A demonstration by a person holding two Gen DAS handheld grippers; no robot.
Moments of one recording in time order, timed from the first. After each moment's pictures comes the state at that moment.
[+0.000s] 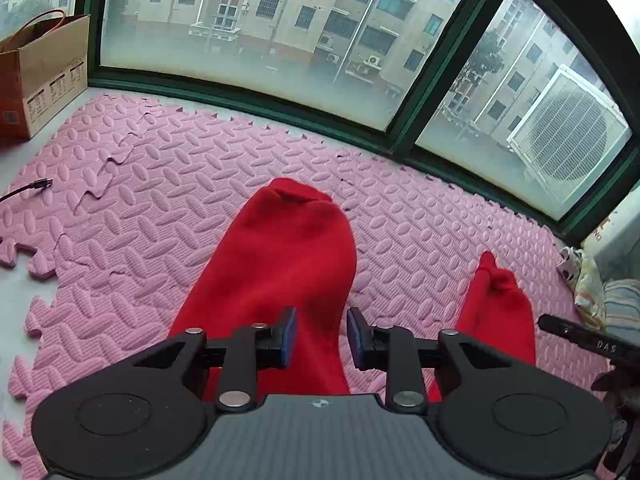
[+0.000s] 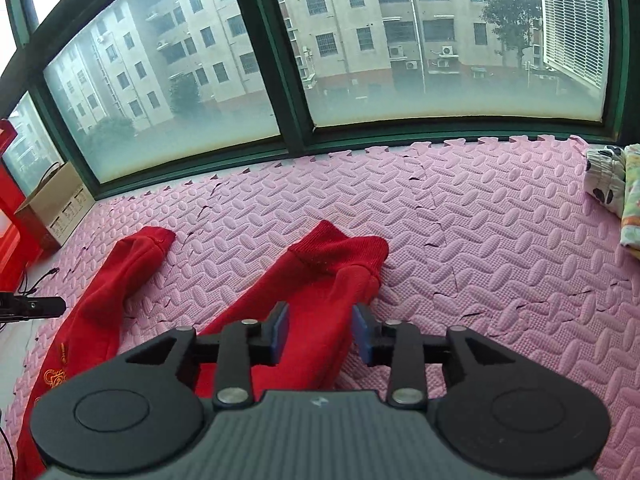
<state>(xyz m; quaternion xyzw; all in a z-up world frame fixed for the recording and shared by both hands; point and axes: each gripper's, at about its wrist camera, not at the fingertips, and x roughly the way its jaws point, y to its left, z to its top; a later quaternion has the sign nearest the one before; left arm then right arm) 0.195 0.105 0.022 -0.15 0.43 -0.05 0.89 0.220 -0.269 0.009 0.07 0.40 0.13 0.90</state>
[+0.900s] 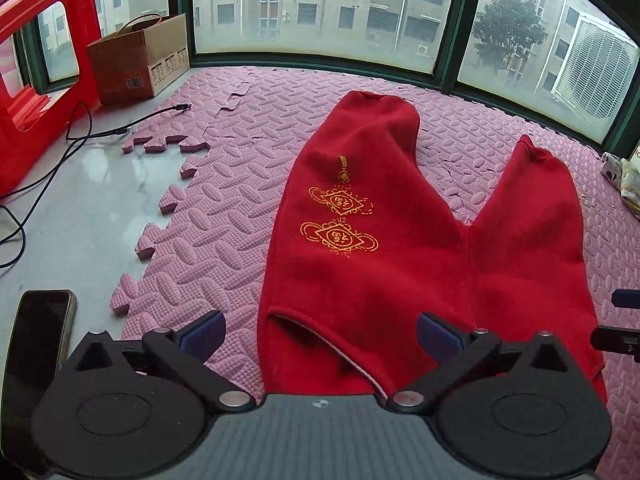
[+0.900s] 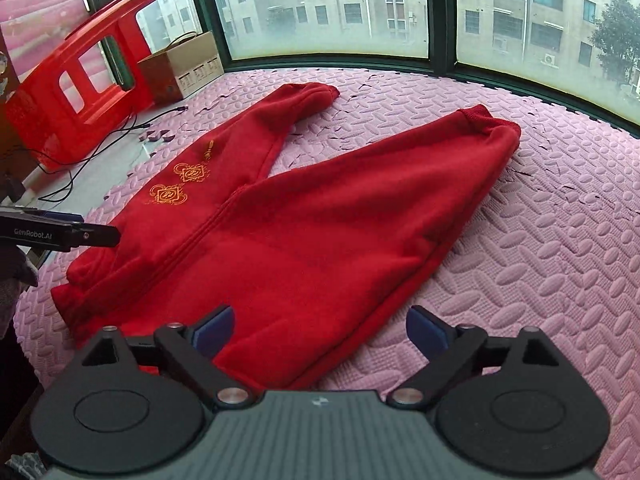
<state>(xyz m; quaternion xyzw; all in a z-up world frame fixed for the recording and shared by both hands) 0.005 0.102 0.003 -0.06 0.43 0.04 0.90 0.030 -0.203 -0.005 -0.05 0.43 0.27 0.86</state>
